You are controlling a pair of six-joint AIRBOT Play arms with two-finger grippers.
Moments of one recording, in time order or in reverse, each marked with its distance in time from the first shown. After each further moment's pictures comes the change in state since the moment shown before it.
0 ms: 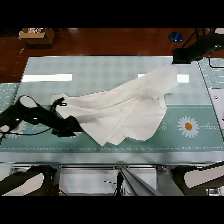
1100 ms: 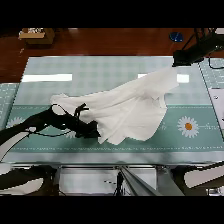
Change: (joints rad) left arm -0.274 -0.161 -0.038 -0.211 0.331 0.045; right arm 0.000 0.000 0.000 -0.011 0.051 -0.005
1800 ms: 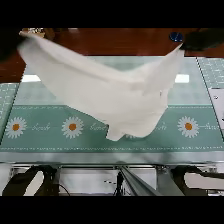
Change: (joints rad) left arm 0.522 0.647 0.715 -0.005 -0.100 0.054; right arm 0.000 0.249 0.010 0.113 -0.062 -0.005
